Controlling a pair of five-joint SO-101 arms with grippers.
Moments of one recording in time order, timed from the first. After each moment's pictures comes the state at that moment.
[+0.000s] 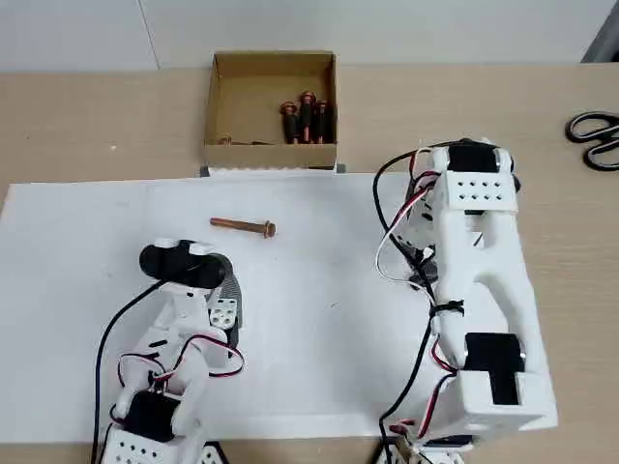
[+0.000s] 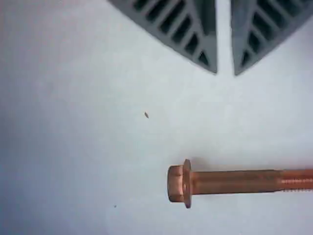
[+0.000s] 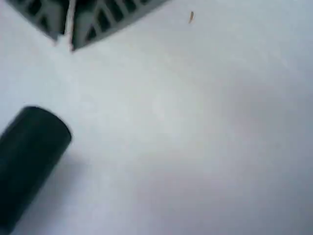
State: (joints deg) left arm 11.7 -103.4 96.7 49.9 10.0; right arm -2.4 4.7 0.4 97.8 -38.5
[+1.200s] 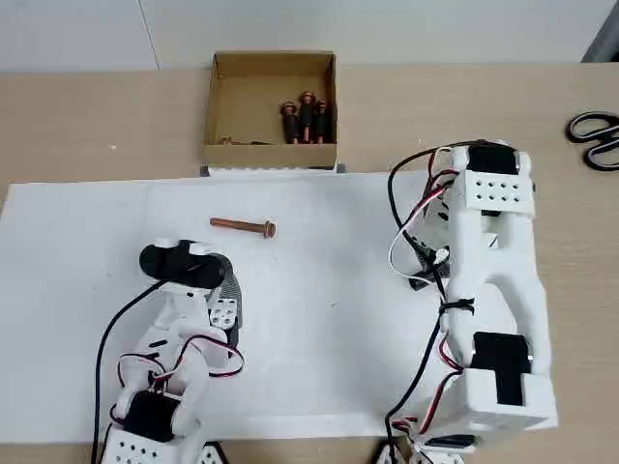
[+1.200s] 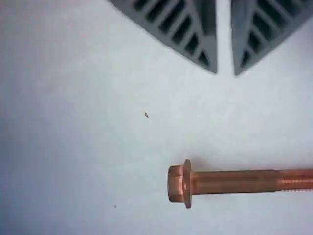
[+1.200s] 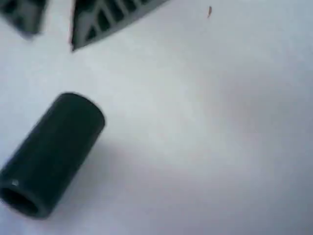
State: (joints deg) left arm 11.7 -103.4 96.7 49.9 10.0; right arm 1.5 4.7 0.4 97.8 -34.7
